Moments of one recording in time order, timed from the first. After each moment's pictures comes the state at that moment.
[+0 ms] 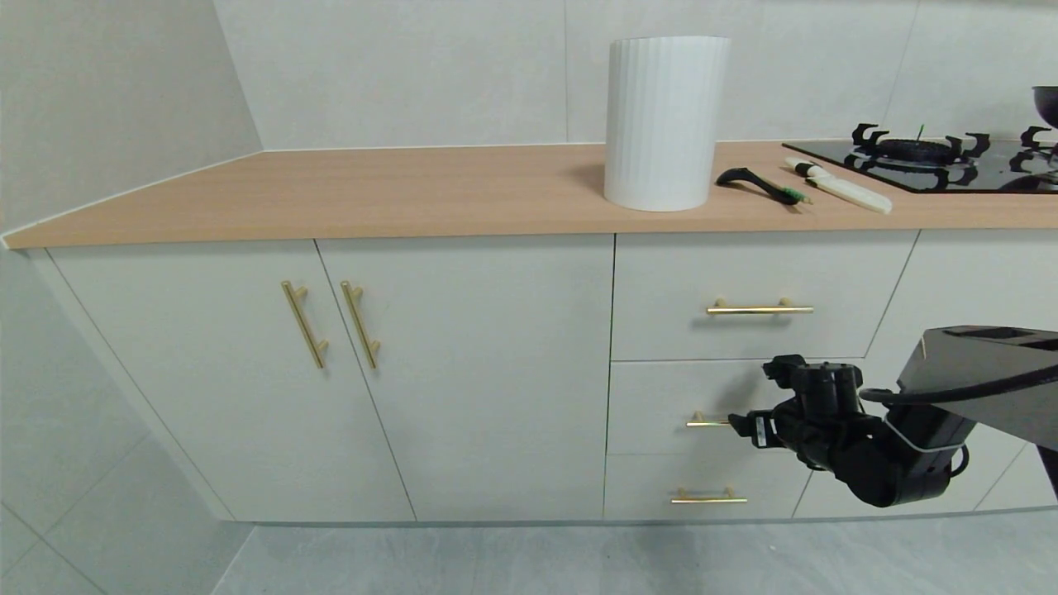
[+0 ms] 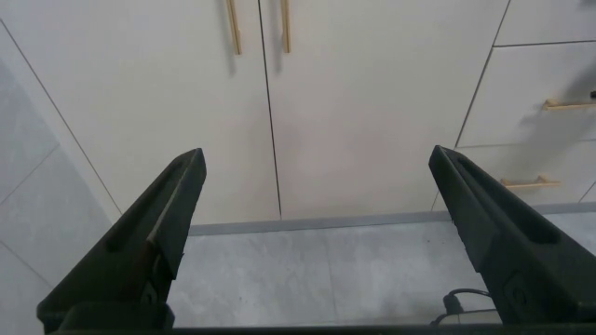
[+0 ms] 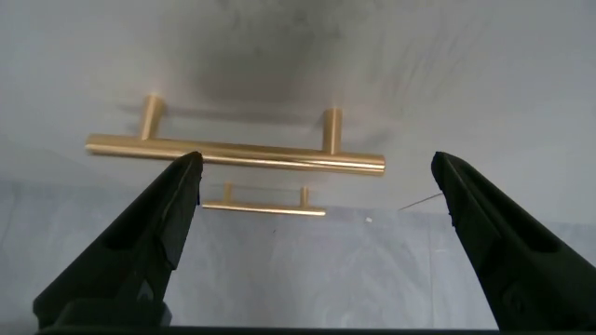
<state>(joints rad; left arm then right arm) 0.00 0.00 0.00 0.01 -0.06 0.01 0.14 2.41 -0.90 -0.99 -0.12 0.00</state>
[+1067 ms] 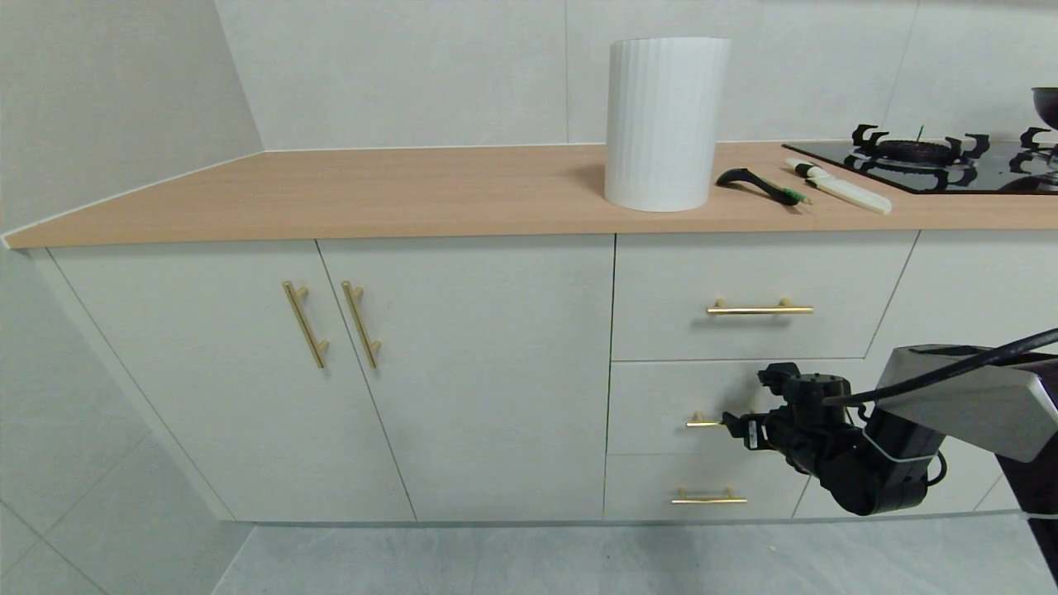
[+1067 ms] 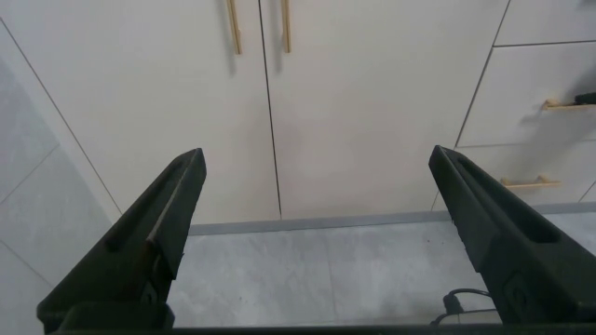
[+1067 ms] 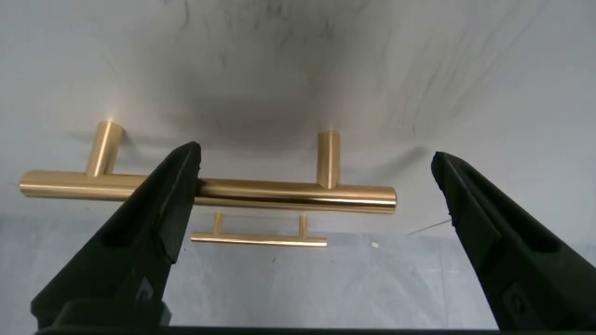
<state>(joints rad) 0.00 0.00 0.00 0.01 -0.06 0.01 0.13 2.54 -0.96 -1.07 -0.12 0.01</state>
